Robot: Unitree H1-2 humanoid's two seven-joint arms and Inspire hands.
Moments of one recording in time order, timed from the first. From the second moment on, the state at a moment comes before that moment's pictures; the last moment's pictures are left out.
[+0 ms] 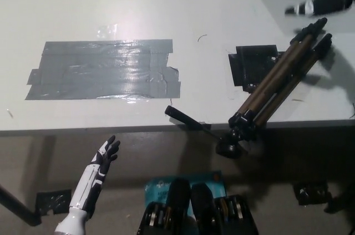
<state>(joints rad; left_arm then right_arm) -0.10 0.17 -0.06 0.32 0.08 -0.42 -0.07 -0.82 -0.47 0.08 0.10 -0.26 0.21 0.41</state>
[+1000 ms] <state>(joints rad) -0.08 0.17 -0.07 0.32 0.08 -0.42 -0.07 0.04 -0.04 0.05 -0.43 -0.22 -0.06 0.21</state>
